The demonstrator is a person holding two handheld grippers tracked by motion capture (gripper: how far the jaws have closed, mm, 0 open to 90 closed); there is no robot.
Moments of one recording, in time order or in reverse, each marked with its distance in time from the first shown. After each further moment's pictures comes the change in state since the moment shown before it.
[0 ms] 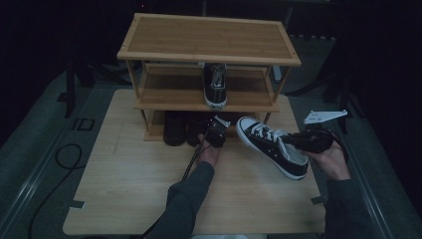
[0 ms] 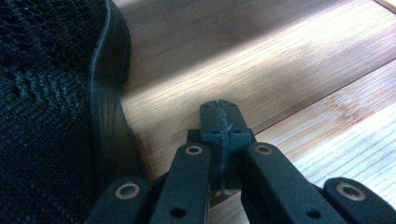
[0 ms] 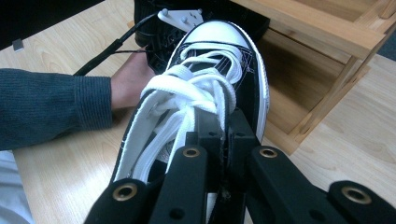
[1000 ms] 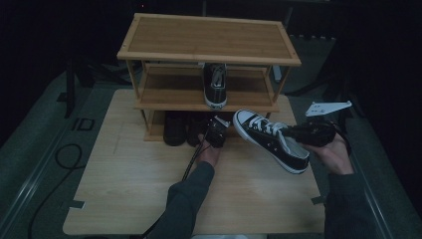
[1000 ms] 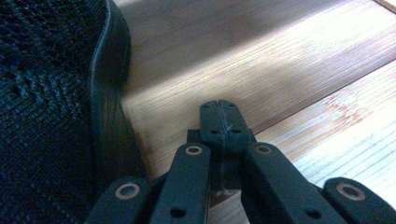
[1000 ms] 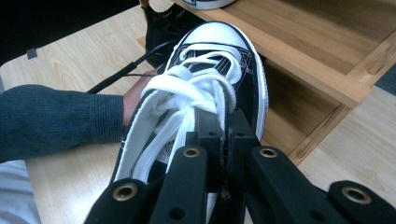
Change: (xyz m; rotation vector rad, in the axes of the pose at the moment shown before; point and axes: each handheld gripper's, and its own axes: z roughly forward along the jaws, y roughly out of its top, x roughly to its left) left arm 0.002 0.000 -0.002 0.025 -0.002 0.025; right arm 0.010 0.027 -0.013 -0.033 0.010 -0.049
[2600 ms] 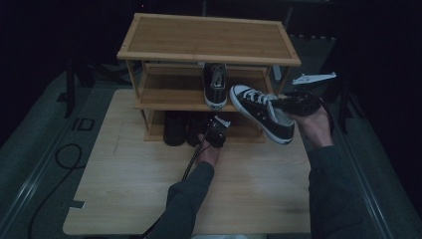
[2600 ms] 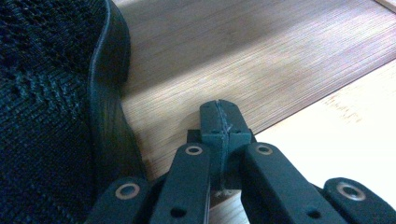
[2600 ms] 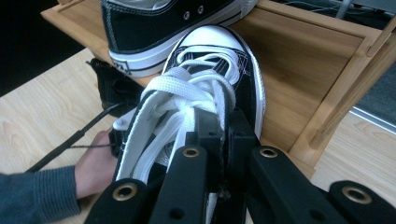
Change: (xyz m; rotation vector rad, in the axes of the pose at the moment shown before) left arm -0.002 0.000 0.001 -0.018 -0.002 -0.016; right arm -0.037 0.058 0.038 -0.037 -0.118 0.117
